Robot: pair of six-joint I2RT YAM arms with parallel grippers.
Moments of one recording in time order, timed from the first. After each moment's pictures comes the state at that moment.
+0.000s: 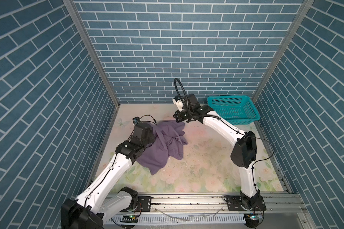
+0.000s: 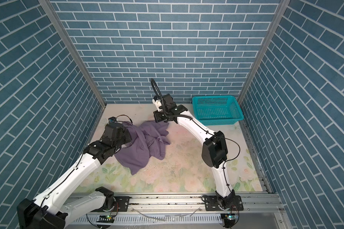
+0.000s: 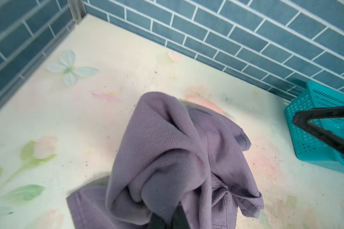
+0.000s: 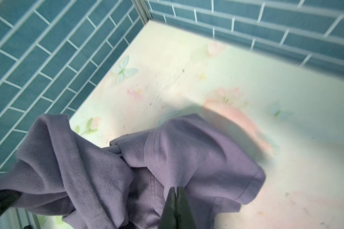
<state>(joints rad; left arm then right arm) -0.40 1.03 0.96 -0.59 -0.34 -0.60 0.73 2.06 2.03 -0.63 -0.20 0.16</state>
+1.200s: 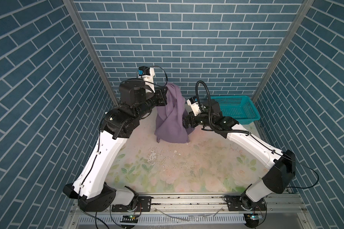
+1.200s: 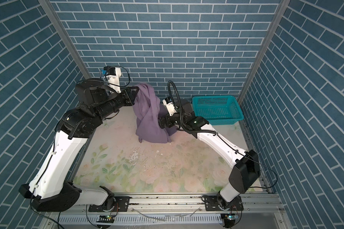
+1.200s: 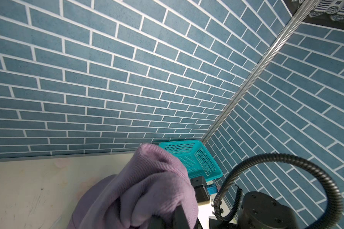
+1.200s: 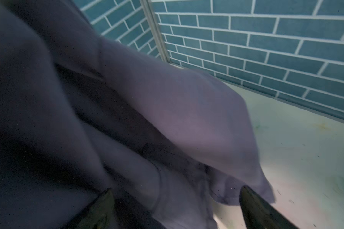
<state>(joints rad) -0.54 1.39 1.96 -0.73 -0.03 -0.44 0.73 1.58 1.48 -0.31 -0.30 0.21</state>
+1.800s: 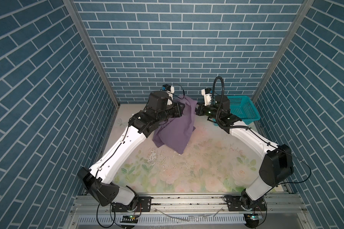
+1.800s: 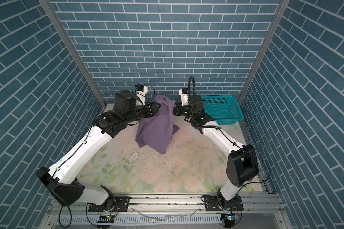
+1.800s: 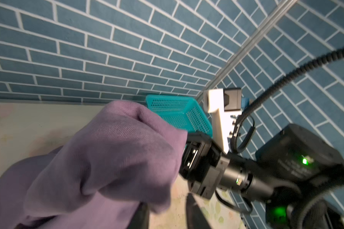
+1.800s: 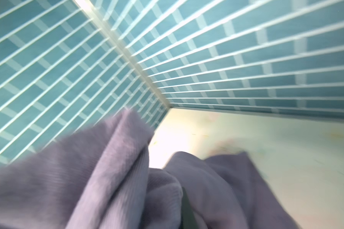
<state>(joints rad) -0.61 1.45 1.61 -0.53 0.14 -0.58 0.47 1.61 1.33 0.05 -0.41 0.53</state>
